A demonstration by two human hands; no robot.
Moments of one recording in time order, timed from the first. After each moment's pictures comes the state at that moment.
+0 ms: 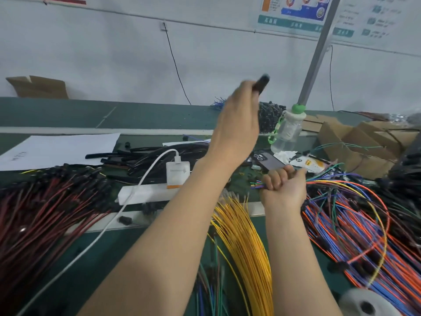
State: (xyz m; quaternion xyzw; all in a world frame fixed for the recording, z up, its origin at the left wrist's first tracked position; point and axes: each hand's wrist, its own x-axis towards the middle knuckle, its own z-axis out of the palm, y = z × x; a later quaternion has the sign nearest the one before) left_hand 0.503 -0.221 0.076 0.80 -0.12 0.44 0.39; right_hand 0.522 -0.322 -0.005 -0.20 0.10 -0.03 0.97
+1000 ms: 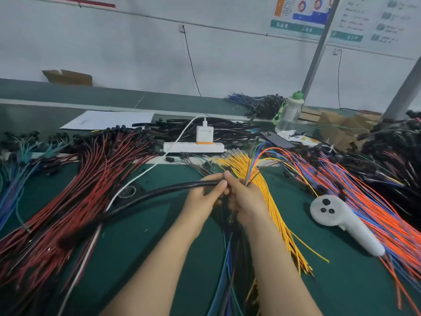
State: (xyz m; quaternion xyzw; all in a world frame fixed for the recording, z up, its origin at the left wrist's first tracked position) left_hand 0.285 -0.208 -0.088 0.62 0.06 0.14 0.77; right_hand 0.329 -0.298 -0.070 -0.63 -0.01 0.14 0.77
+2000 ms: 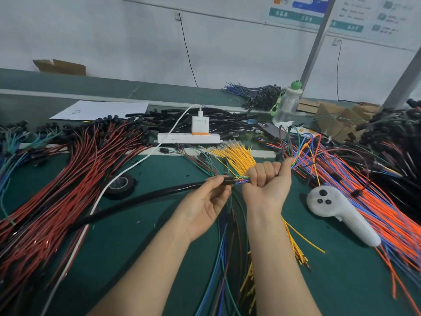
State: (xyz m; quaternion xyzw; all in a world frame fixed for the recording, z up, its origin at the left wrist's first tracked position) left_hand 0.267 -0.217 -0.078 0.30 0.09 -0.02 0.95; right_hand 0.323 -0.321 -0.044 -0.11 0.00 0.03 0.99
